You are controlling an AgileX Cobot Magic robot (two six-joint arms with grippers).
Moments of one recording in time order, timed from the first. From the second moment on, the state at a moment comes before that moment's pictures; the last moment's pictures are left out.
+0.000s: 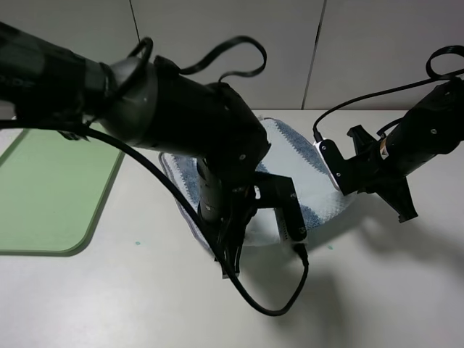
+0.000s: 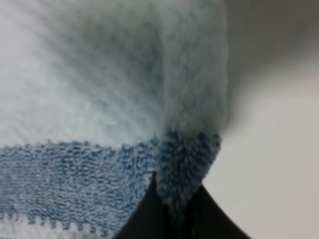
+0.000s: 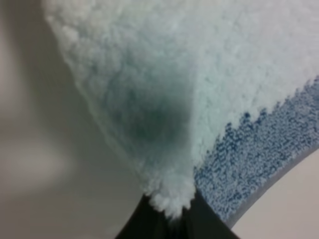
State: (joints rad) left arm -1.01 1.99 -1.28 0.22 0.77 0.31; right arm 0.30 1.72 -0.77 -0.43 0.32 -1.20
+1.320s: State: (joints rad) left arm -1.02 1.81 -1.31 0.06 0.91 0.22; right arm 0.30 1.48 -0.77 -0.41 0.54 -1.21
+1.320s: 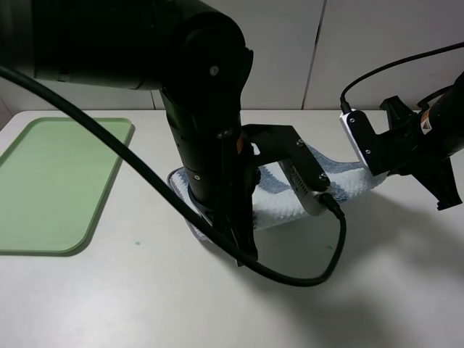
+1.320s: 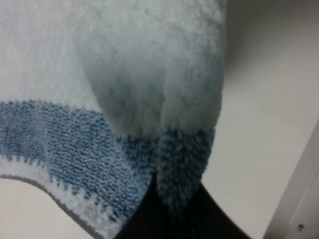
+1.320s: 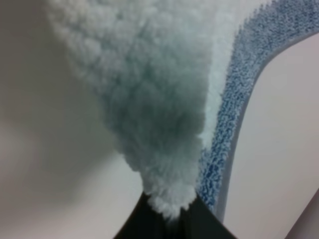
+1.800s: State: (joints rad) left arm -1.05 1.81 -1.31 0.04 0.93 0.22; right arm 0.30 1.41 -0.77 -0.32 0.70 -1.20
